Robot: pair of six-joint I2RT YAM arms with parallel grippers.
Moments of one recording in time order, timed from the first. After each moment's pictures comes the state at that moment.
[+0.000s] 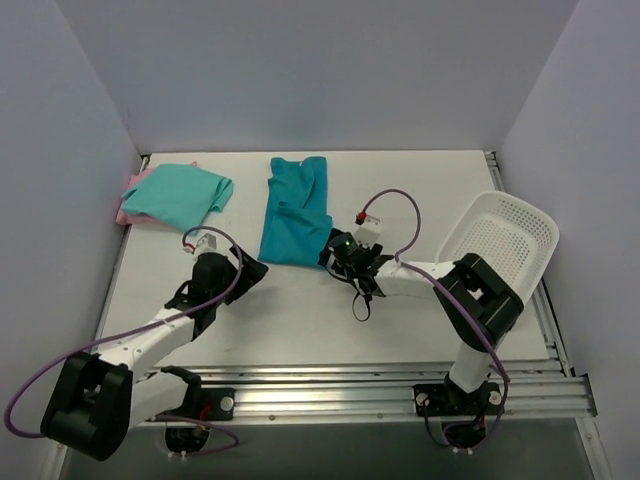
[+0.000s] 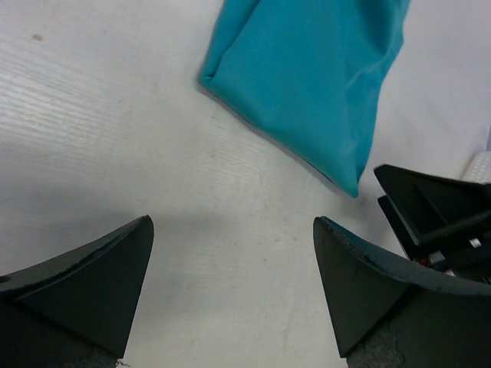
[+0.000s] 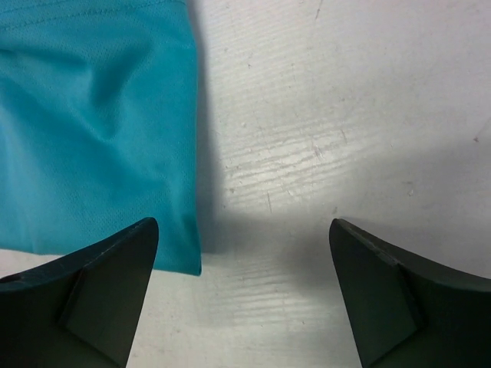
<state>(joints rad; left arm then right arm) -0.38 1.11 0.44 0.09 -0.05 -0.94 0.74 1.76 0.89 0.09 0.48 0.90</state>
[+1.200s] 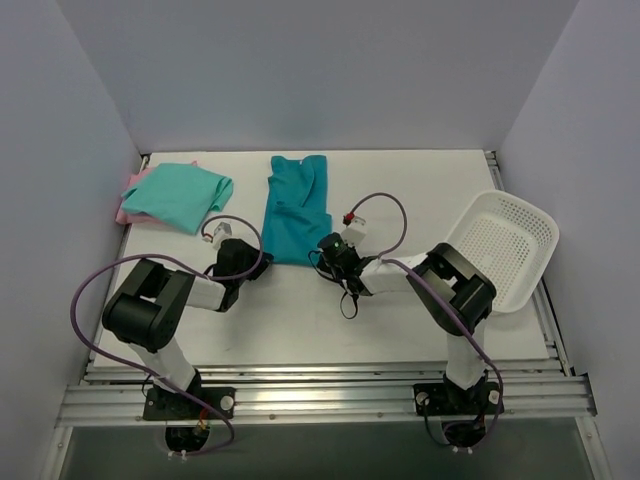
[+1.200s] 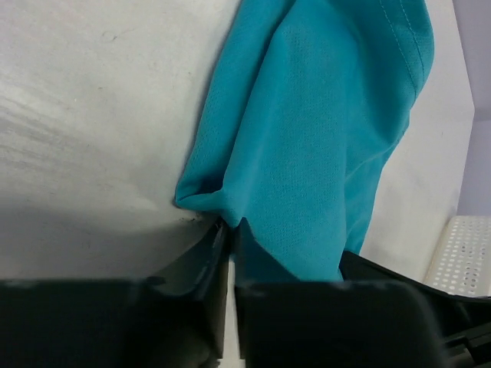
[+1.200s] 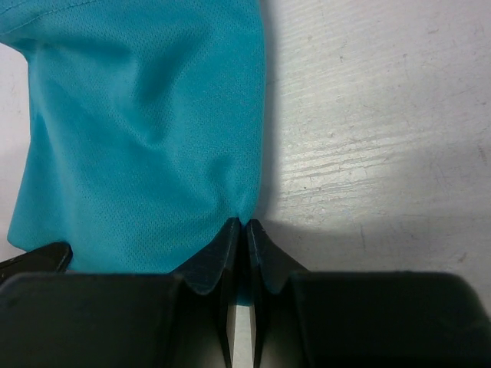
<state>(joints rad) -0.38 1.72 0.53 0.67 -0.09 -1.07 0.77 1.92 0.94 0.29 0.43 0.94</state>
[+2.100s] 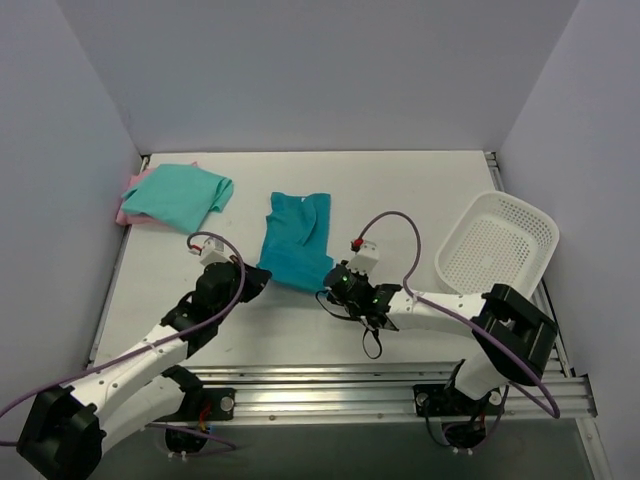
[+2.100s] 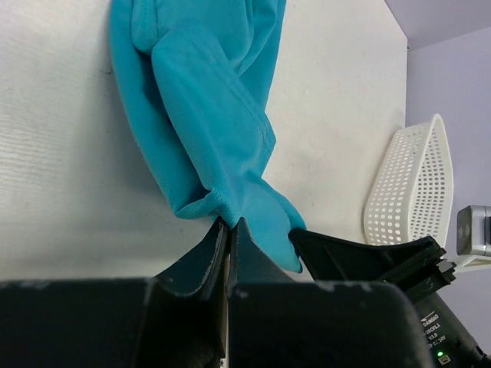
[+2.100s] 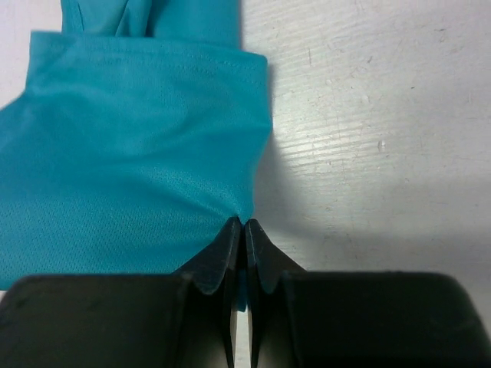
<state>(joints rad) -0.59 0.93 0.42 0.08 -0.20 -1.04 0.97 1.51 0.71 0.00 0.55 1.01</state>
